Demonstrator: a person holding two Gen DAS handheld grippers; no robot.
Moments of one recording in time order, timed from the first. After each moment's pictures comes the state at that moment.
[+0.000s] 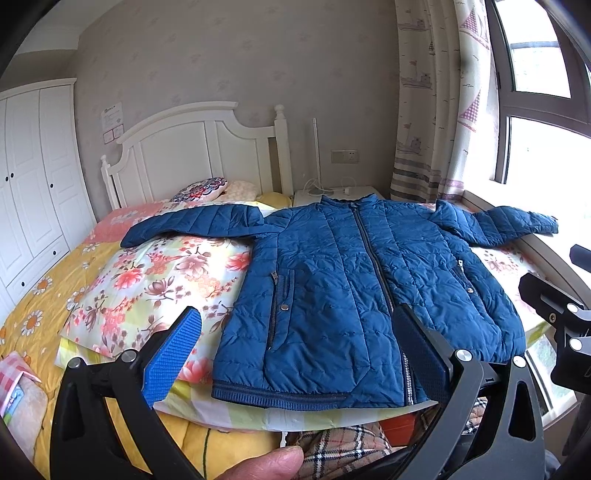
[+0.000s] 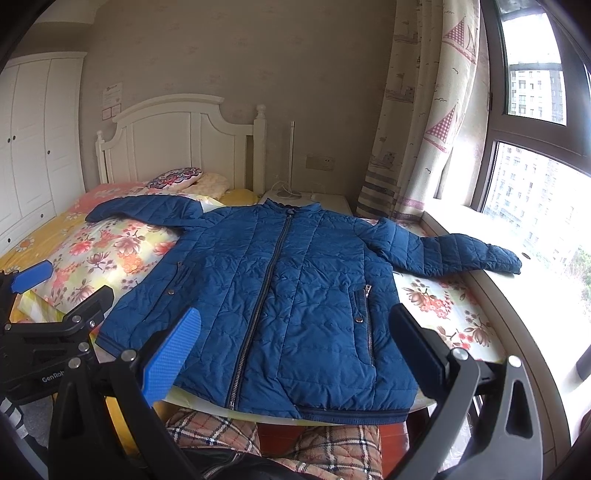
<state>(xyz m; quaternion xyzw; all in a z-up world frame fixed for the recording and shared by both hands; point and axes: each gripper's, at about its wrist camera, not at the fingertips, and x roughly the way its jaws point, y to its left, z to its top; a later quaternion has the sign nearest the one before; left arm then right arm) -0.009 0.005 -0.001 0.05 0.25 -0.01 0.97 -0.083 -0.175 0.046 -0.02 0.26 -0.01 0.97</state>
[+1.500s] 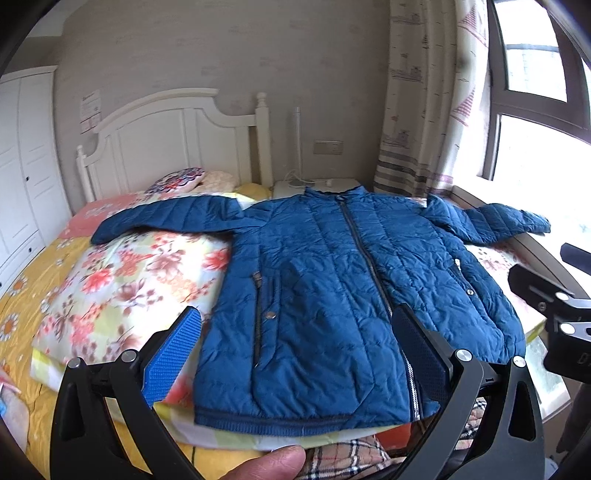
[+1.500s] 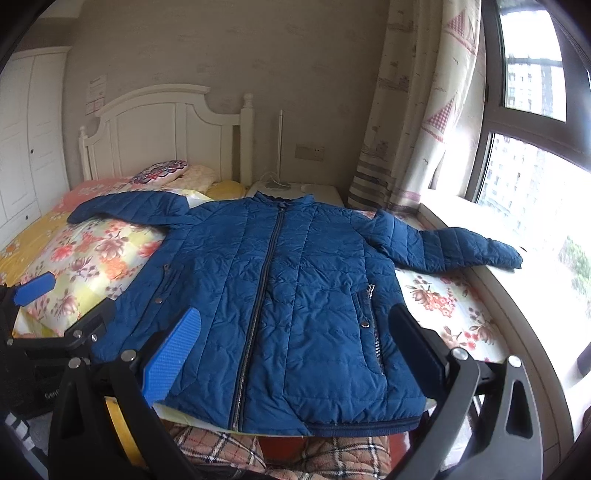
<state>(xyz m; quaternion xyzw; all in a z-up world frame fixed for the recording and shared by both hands) 0.047 0.020 -0.019 0.03 0.28 -0.06 0.96 -0.031 -0.160 0.038 -0.01 0.28 -0.04 0.96</state>
